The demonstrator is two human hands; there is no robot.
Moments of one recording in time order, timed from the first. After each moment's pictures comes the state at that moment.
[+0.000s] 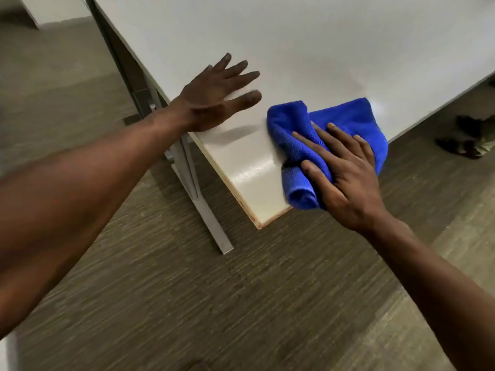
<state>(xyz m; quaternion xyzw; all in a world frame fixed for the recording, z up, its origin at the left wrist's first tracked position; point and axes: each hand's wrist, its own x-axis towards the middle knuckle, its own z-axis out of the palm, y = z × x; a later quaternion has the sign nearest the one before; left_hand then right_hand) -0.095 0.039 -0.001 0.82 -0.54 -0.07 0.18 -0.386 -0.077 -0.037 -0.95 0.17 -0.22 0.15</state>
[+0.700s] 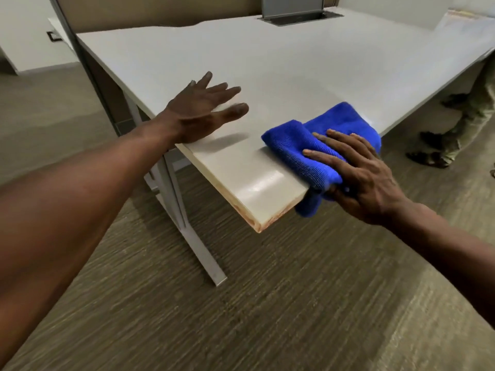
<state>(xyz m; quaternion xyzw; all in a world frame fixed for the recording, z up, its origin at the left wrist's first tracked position) -0.091 0.039 -0.006 0.82 -0.55 -0.05 0.17 -0.414 -0.136 -0.060 -0.96 0.02 -0.27 -0.02</state>
